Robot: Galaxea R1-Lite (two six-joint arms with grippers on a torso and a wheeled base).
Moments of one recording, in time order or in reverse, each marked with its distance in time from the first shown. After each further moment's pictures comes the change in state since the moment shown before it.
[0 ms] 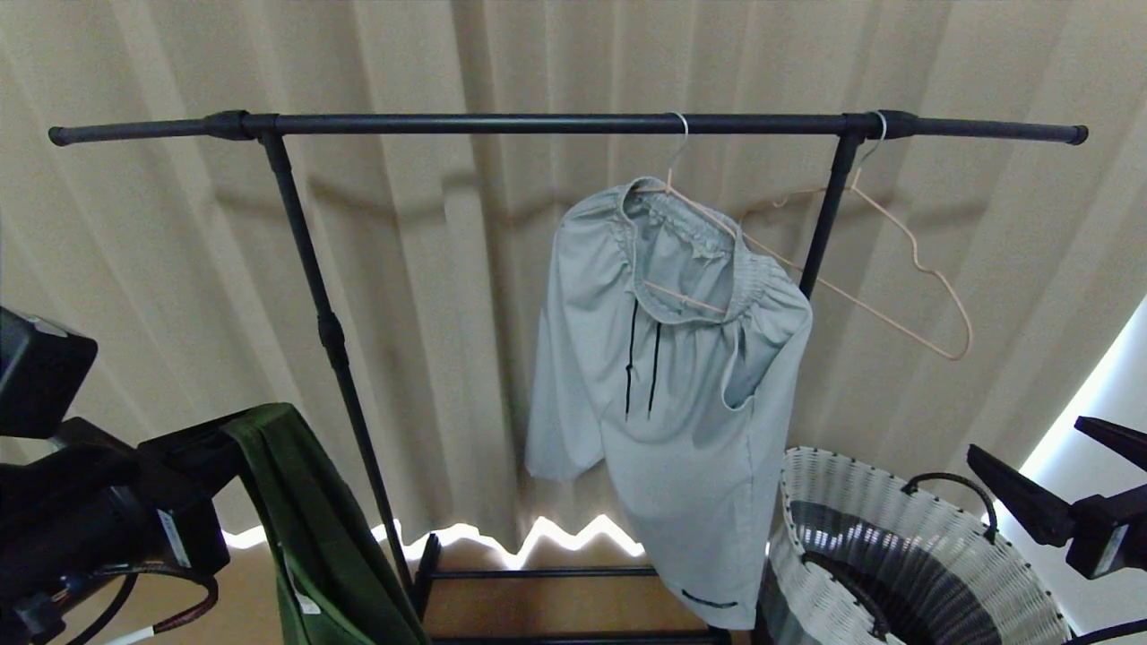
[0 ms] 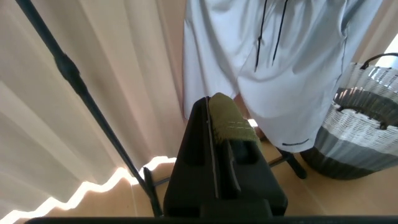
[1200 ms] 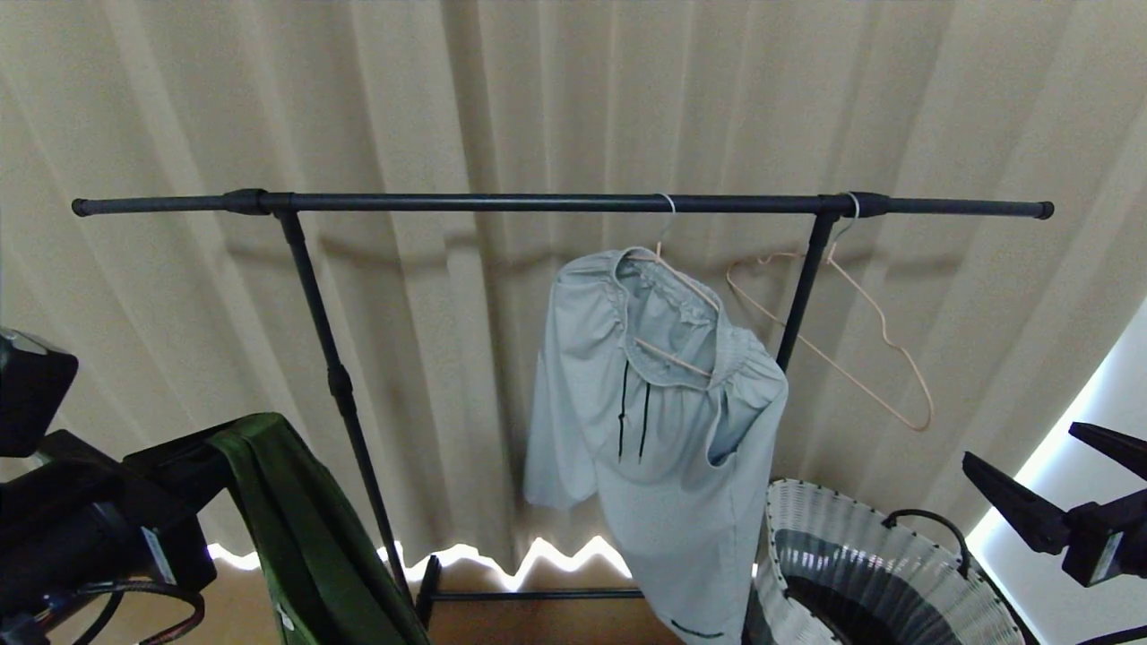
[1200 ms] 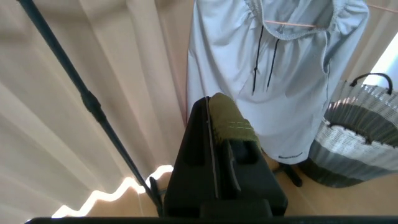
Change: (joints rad) left arm 0.000 -0.025 0.024 0.002 0.000 0.007; right arm 0.001 0.002 0.012 0.000 0.002 -0.003
